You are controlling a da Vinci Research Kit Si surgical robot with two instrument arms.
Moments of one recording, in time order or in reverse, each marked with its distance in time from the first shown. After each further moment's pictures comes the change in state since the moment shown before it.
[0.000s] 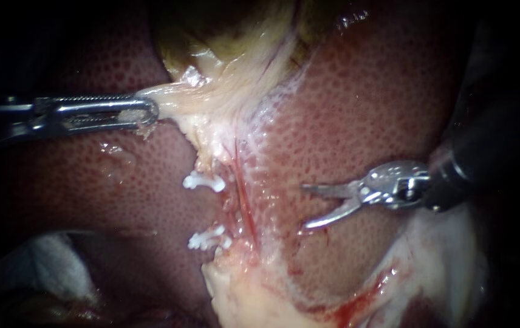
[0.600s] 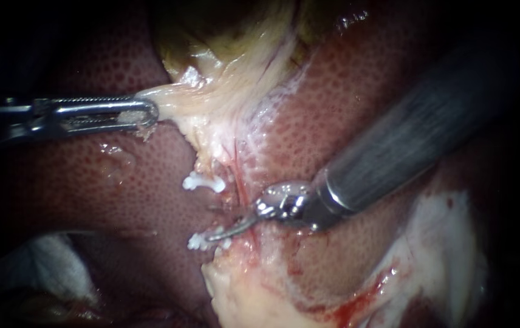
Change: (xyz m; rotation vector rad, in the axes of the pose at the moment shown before) right arm -0.001 -0.003 0.016 0.243 -0.046 0.127; left arm 0.000 0.000 0.000 0.001 0.000 0.001
